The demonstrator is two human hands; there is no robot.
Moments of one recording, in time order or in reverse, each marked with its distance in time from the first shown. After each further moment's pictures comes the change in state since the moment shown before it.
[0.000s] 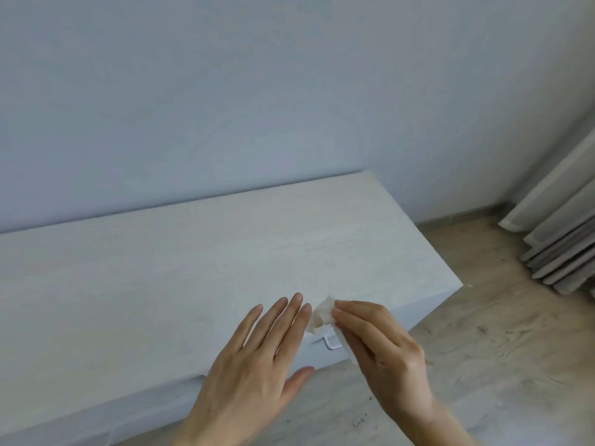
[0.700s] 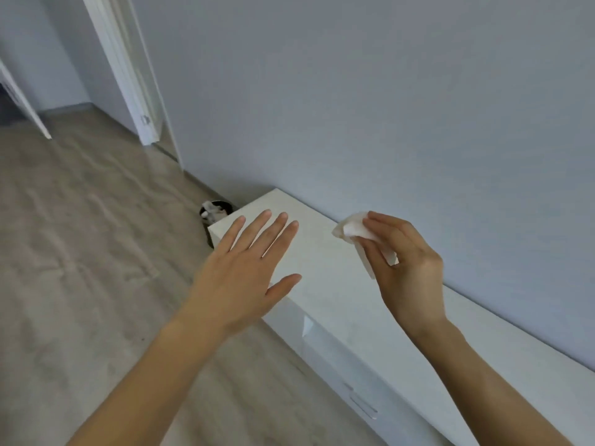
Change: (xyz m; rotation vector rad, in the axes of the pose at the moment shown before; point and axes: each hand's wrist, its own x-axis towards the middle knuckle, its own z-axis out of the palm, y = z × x) left_hand -0.410 -0.228 -0.518 0.490 -0.205 -1.054; right_hand 0.222 -0.634 0.164 0.656 -0.374 -0.370
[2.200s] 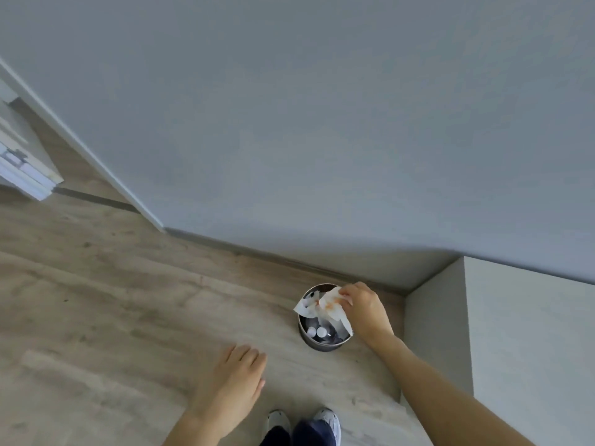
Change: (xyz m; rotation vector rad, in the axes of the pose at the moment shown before) left_hand 0.462 -0.989 0.618 -0.197 -0.419 0.544; right_hand 0.480 0.174 1.110 -0.297 -0.538 1.073
